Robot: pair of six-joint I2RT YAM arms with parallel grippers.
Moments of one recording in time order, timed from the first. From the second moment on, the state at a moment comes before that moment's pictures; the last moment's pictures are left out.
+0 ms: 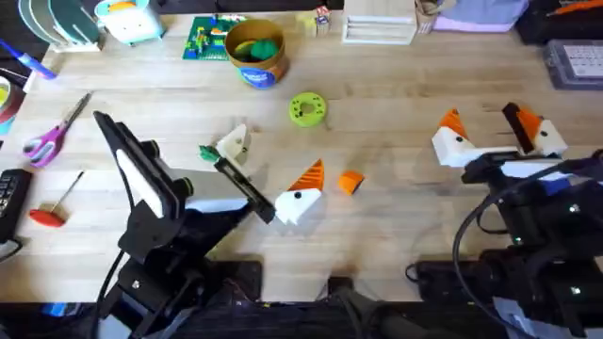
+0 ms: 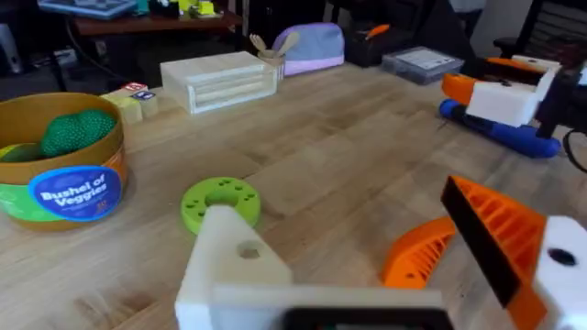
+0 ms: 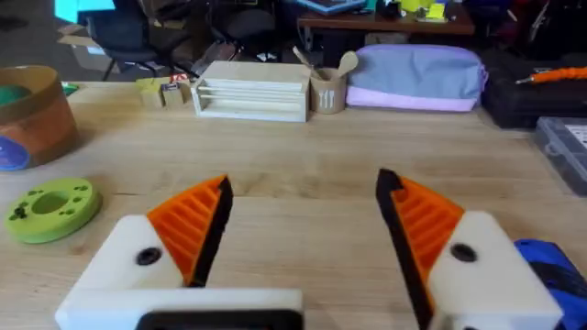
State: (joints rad) left arm -0.51 0.00 0.01 -0.06 0.27 -0.10; right arm 0.00 0.00 0.01 -0.10 -0.02 0.00
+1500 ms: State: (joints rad) left arm -0.51 0.00 0.01 -0.06 0.27 -0.10; right arm 0.01 0.31 0.43 -0.54 -0.22 0.09
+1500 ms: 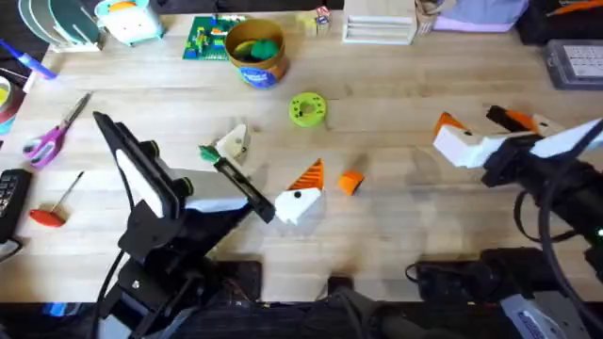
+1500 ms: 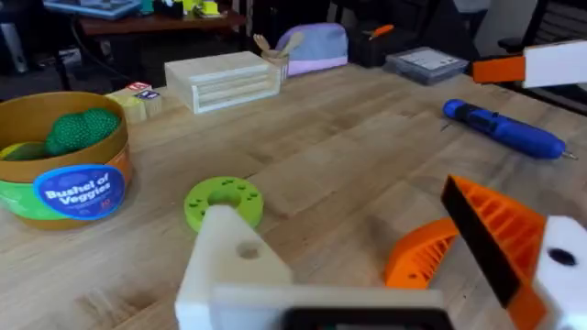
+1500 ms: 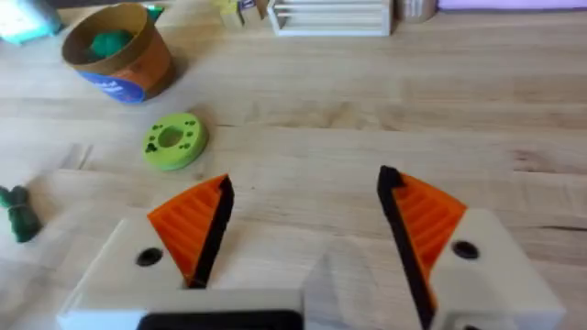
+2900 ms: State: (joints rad) left arm -0.51 0.00 0.01 -0.06 0.27 -0.10; right arm 0.68 1.07 0.76 -0.78 -0.22 0.10
